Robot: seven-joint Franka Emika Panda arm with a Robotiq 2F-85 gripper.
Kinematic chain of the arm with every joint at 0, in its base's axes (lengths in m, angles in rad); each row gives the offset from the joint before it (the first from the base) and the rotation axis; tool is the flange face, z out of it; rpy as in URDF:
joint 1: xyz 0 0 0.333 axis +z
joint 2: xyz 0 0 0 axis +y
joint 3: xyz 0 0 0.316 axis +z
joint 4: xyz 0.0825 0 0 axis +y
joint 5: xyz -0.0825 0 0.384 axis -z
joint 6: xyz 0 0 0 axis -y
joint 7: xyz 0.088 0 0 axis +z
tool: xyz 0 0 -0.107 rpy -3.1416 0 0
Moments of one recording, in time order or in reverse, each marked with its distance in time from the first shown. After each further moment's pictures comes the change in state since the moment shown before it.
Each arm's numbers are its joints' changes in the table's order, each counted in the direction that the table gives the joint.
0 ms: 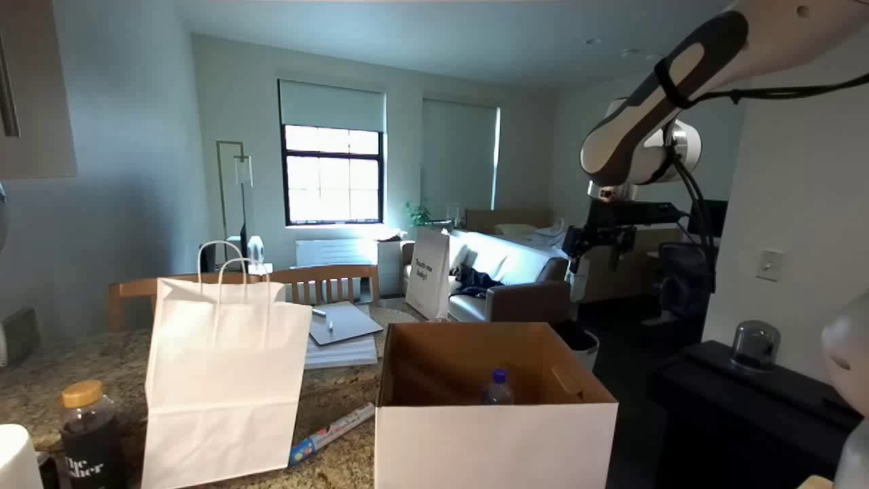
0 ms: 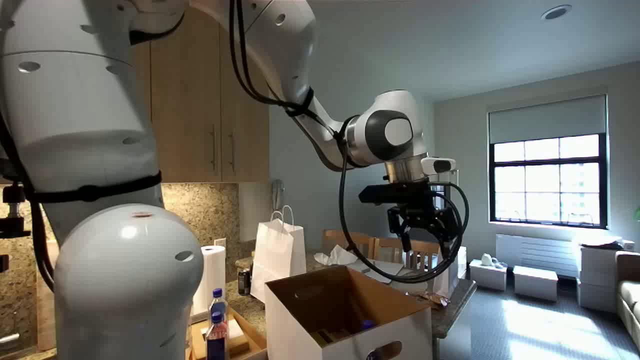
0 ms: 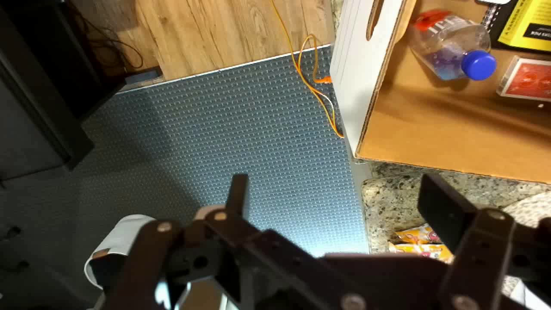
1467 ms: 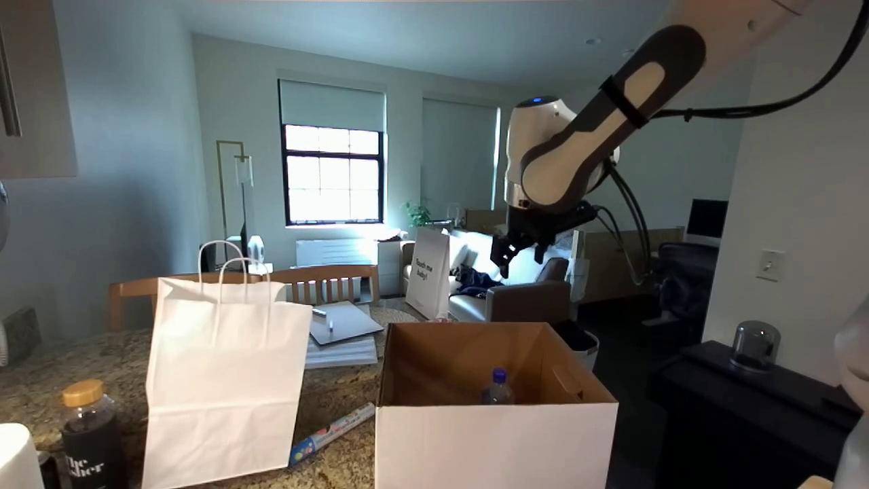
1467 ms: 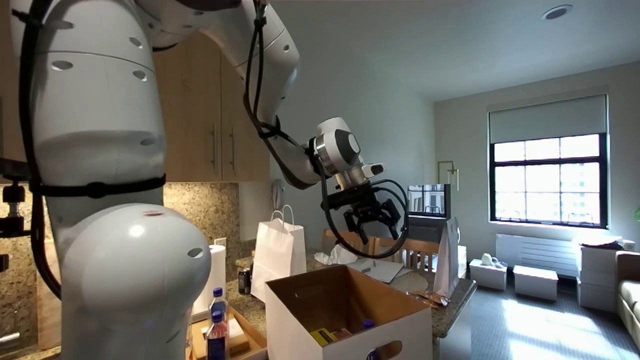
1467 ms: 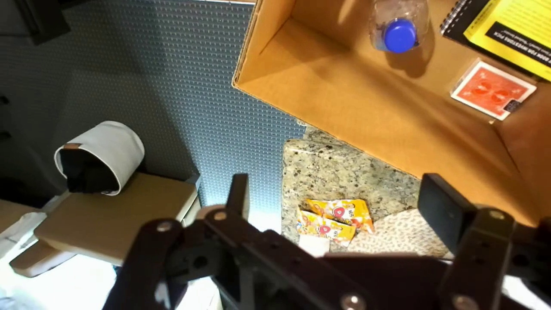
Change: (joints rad) arm 0.080 0.093 0.253 -0.060 0.342 0.068 -0.313
